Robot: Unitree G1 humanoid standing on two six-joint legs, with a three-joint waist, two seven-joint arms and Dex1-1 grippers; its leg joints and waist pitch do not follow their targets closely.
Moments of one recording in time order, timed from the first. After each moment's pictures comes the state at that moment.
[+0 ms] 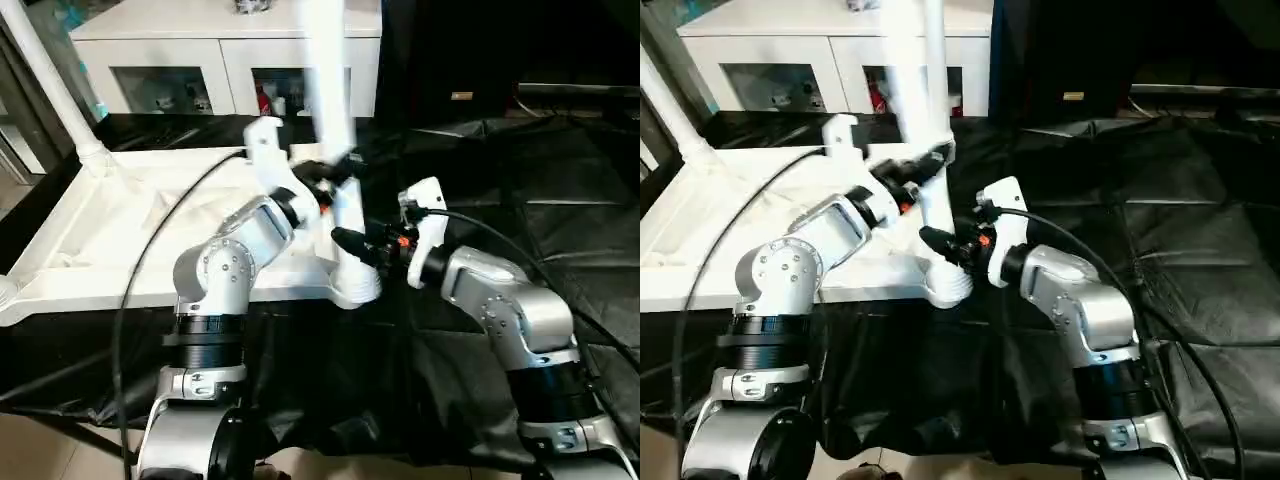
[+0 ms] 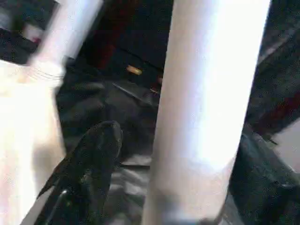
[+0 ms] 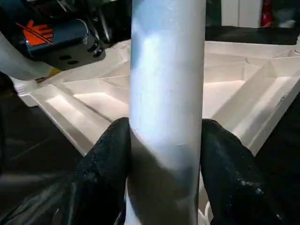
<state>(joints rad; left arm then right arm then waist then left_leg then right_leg) -0.72 -0.09 0.22 0.18 -0.54 0.68 -0.12 -0.50 -0.19 0.06 0.07 0.34 0.66 0.60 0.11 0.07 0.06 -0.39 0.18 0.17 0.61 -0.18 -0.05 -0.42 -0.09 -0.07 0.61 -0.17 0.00</state>
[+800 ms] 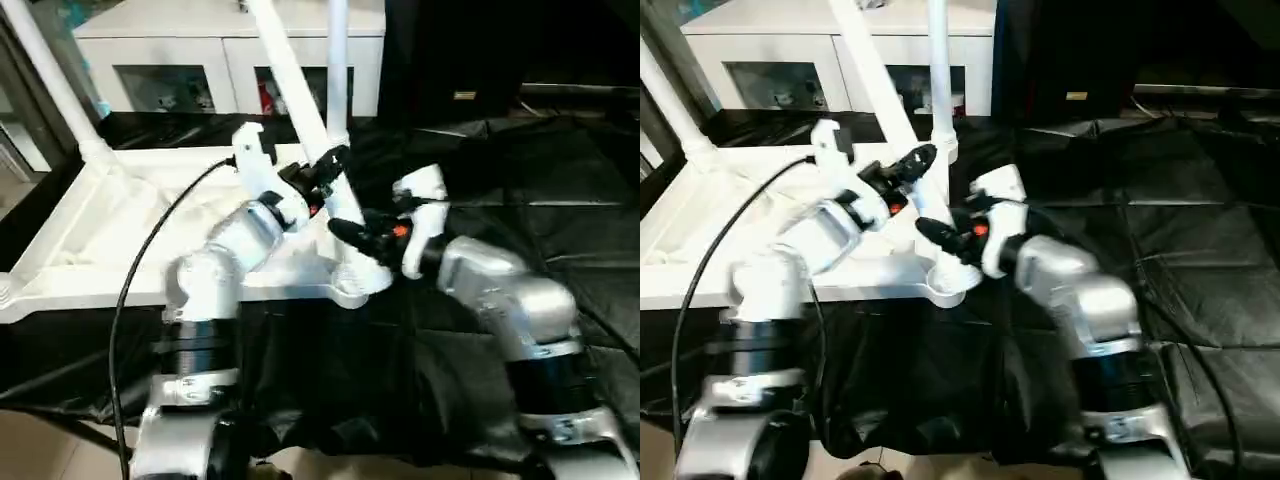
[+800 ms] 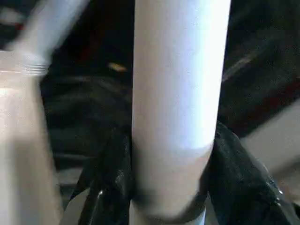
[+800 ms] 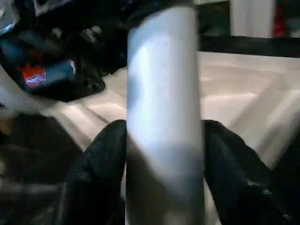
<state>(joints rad) -0.70 -0.06 0.26 0.16 -0.72 0.79 -0.27 -0.53 -0.21 0.02 0.04 0.43 0.72 0.66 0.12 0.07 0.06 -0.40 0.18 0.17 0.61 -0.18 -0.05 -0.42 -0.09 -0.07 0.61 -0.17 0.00</state>
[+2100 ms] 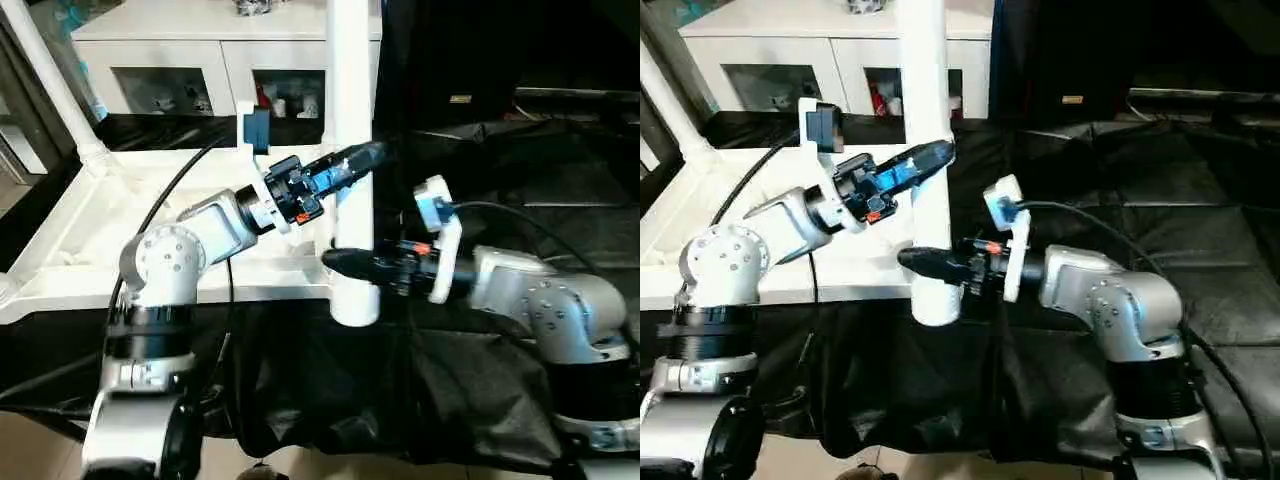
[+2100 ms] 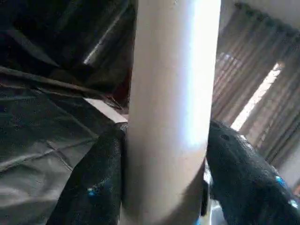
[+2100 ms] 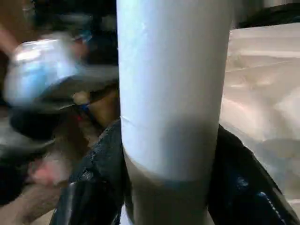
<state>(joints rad) -0.69 0.10 0.16 0.11 -0.81 0.85 -0.69 -0.51 -0.29 0.01 -0.07 0.66 0.97 0.79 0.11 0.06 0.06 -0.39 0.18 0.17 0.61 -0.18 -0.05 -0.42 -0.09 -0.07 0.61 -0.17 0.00</state>
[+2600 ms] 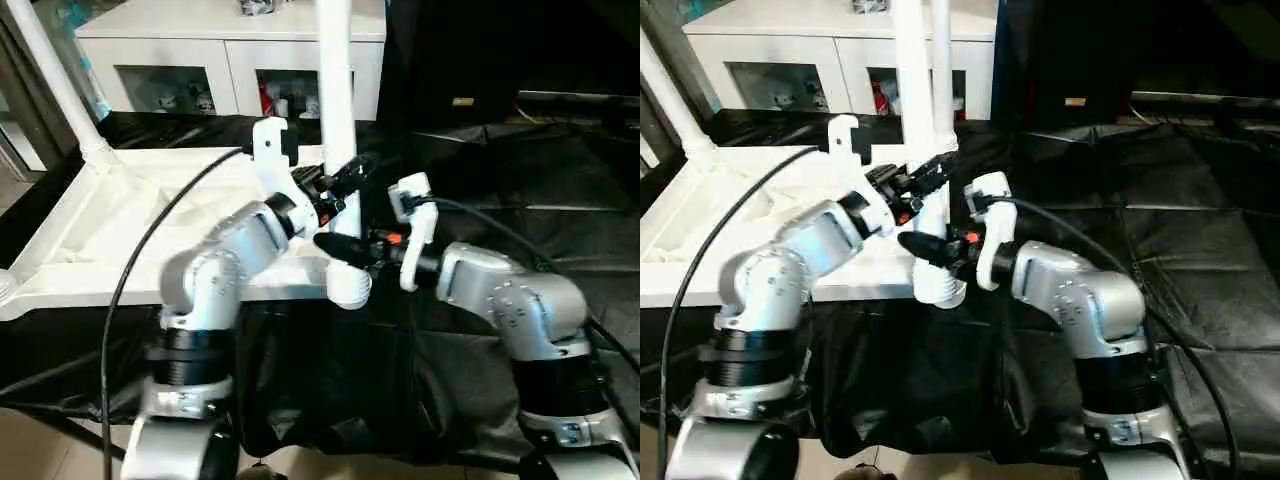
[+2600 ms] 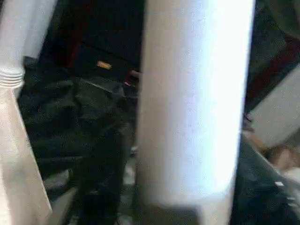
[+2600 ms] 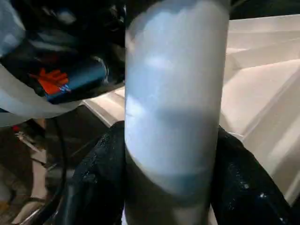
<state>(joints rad) -0.65 -0.07 0.14 0.04 -0.59 0.75 -0.19 -0.53 -0.20 0.04 -0.04 0.53 0.93 0.55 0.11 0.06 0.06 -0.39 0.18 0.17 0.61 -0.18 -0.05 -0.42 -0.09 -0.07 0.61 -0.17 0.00</state>
